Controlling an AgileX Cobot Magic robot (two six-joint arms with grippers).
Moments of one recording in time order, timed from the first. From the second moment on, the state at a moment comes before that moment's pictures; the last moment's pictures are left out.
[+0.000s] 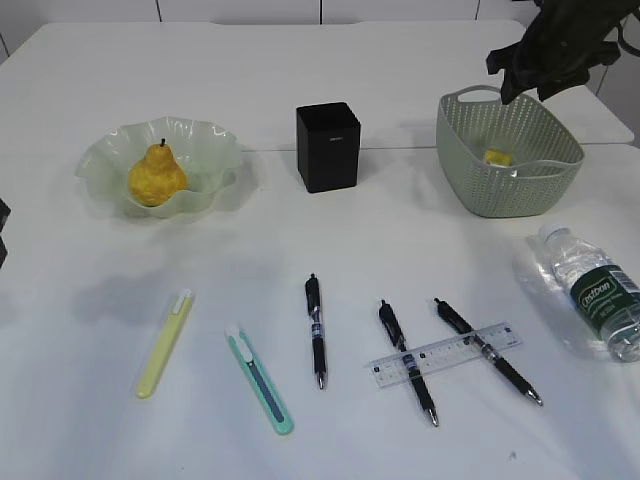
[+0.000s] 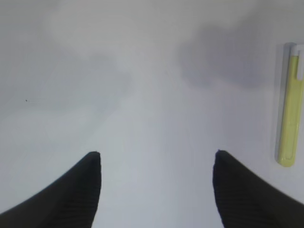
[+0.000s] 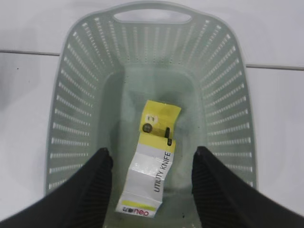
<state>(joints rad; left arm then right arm) -0.16 1.42 -0.98 0.15 0.85 -0.23 -0.02 2.38 -2.36 -0.02 1.05 -0.07</state>
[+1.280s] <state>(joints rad) -0.16 1.42 -0.98 0.15 0.91 -0.23 -0.03 2.17 -2.33 -0.03 1.25 0.00</state>
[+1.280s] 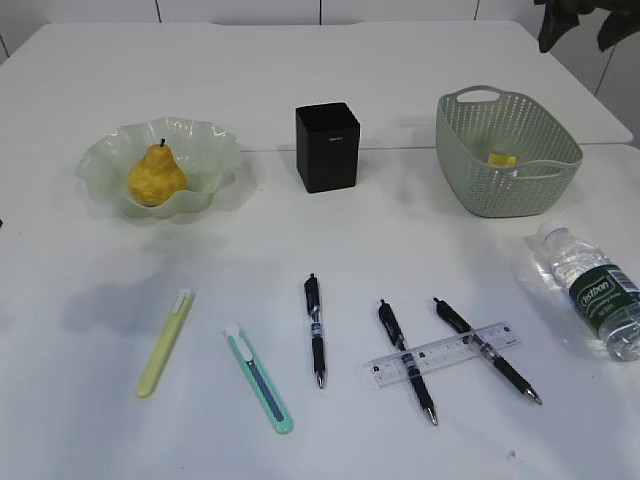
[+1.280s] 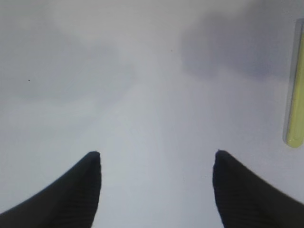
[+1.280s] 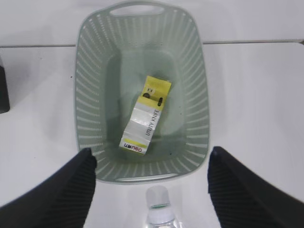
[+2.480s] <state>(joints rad) -0.16 1.42 -0.98 0.18 0.94 -0.23 -0.03 1.90 -1.93 -0.06 1.25 0.02</state>
